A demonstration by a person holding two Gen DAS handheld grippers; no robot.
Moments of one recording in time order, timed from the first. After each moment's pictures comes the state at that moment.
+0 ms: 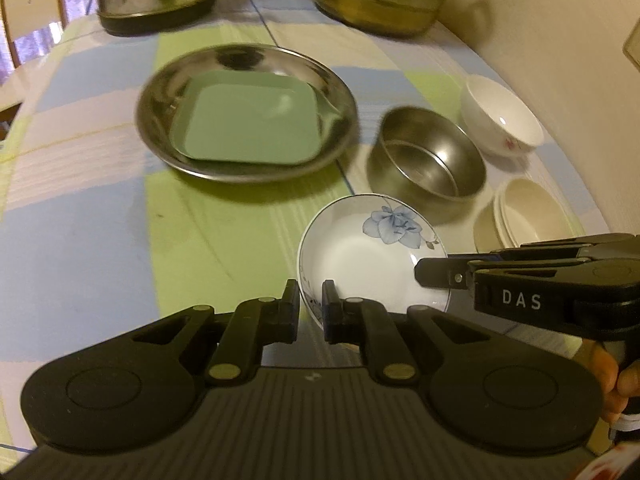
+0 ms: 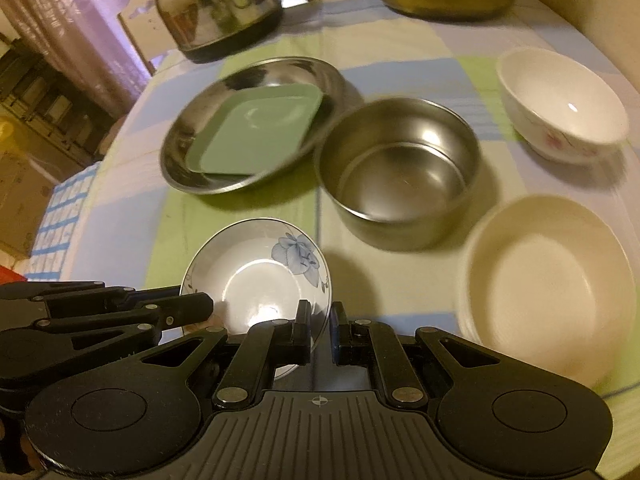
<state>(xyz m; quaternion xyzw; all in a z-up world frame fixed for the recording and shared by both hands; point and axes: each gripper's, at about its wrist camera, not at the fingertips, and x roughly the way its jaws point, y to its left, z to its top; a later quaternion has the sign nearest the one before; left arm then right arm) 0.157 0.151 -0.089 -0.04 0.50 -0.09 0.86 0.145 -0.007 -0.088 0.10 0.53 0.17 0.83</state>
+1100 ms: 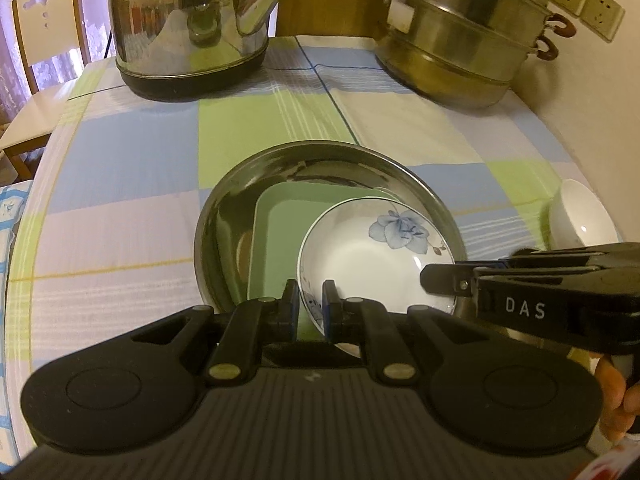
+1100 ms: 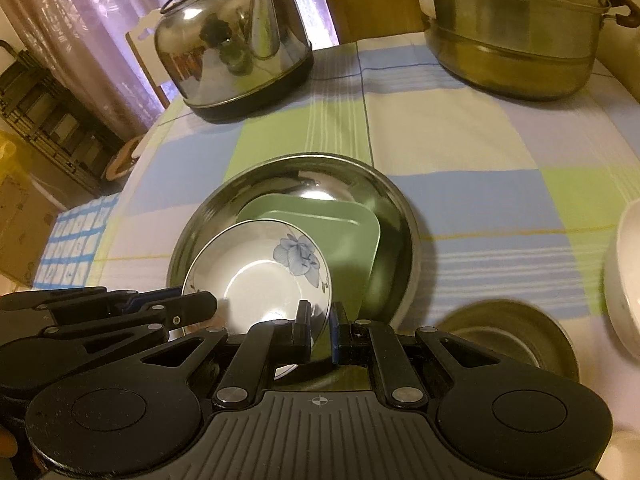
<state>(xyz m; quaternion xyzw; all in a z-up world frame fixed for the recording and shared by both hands) 0.287 0.207 -0.088 -0.03 0.48 -0.06 0.88 0.278 0.044 -0.082 0.10 0.50 0.18 0.84</state>
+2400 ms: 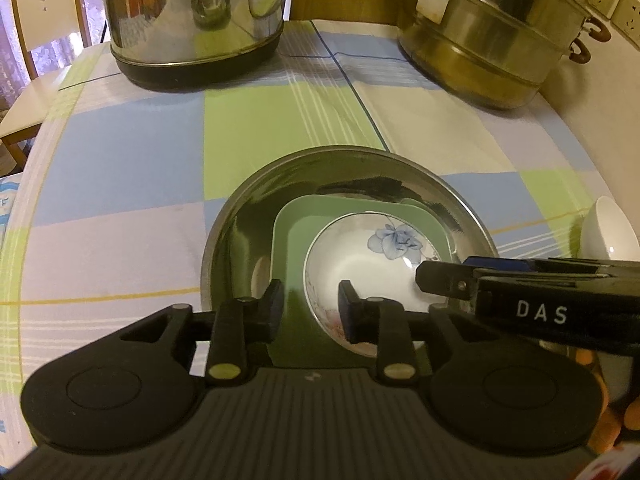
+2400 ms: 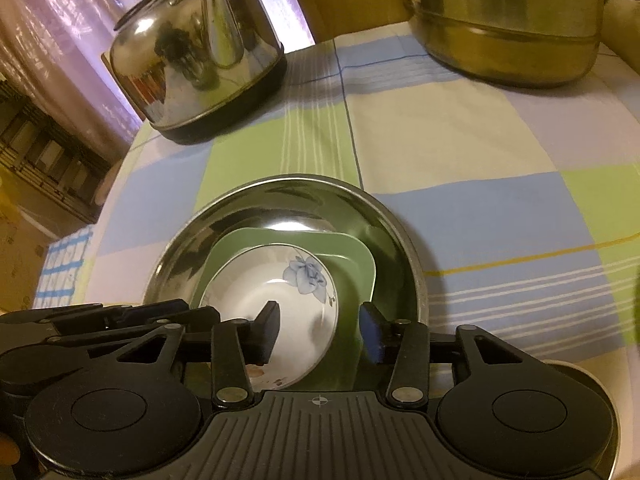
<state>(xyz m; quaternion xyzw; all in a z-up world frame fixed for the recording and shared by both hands) 0.324 0.223 -0.103 -0.04 0.50 -0.05 0.87 0.308 0.046 -0.100 0.14 0.50 0.16 0.84</state>
